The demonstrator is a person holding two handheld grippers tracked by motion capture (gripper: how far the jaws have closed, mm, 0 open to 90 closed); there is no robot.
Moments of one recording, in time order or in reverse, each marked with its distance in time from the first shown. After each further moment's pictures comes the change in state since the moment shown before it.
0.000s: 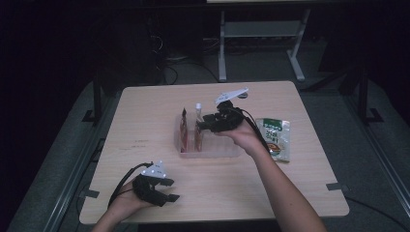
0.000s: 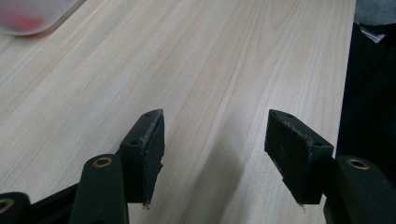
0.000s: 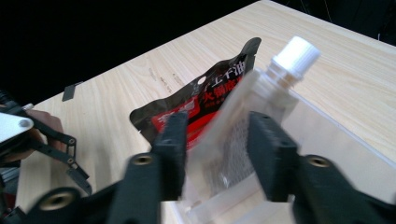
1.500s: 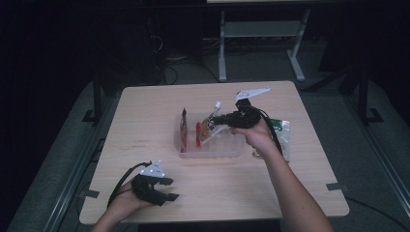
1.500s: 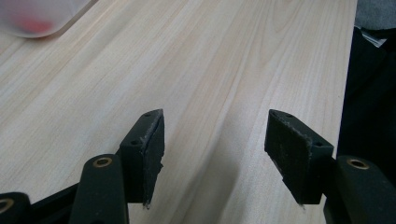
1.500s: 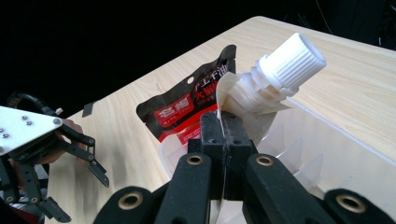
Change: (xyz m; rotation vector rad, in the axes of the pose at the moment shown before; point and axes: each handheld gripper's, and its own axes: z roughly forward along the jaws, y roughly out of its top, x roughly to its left) left arm 0.001 0.000 -0.003 -0.013 0.007 0.003; right arm -0.019 -0.016 -0.036 -0.082 0.044 0.076
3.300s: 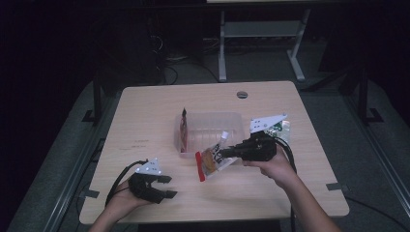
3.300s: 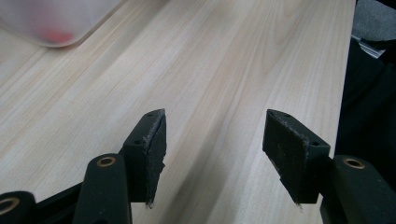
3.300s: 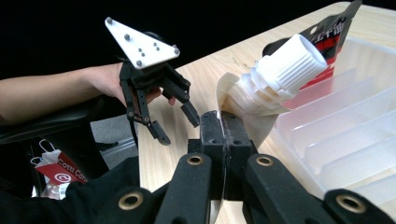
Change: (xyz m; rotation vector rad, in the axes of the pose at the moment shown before) left arm 0.003 0.000 -0.009 -0.036 0.016 -0.025; right arm 0.061 -0.050 -0.050 0.011 0.206 -0.087
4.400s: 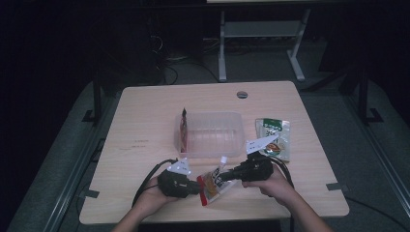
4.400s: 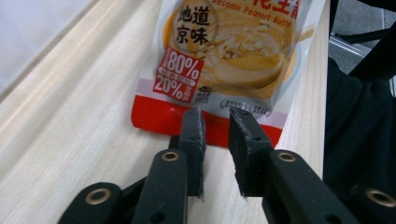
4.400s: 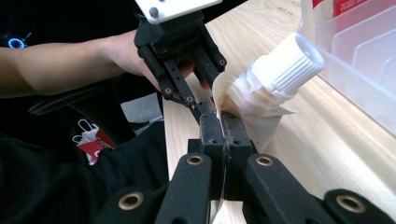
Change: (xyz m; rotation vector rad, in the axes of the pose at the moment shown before) left arm -0.025 0.045 0.052 -0.005 -0.091 0.067; right arm 0.001 -0.058 0.022 0.093 0.113 0.092
